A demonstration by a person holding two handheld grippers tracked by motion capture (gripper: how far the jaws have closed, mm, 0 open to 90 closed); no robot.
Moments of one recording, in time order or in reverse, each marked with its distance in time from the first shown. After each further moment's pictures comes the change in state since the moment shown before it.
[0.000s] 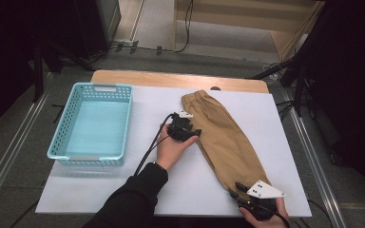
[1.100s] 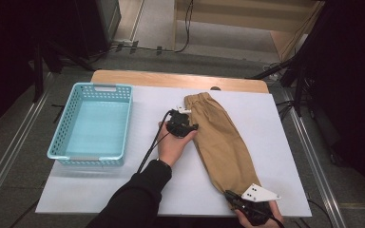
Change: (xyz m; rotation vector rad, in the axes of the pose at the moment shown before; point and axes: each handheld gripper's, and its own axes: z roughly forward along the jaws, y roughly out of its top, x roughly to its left) left arm 0.008 0.008 0.008 -0.015 0.130 -0.050; right arm 0.022 0.006 -0.002 0.009 0.086 0.028
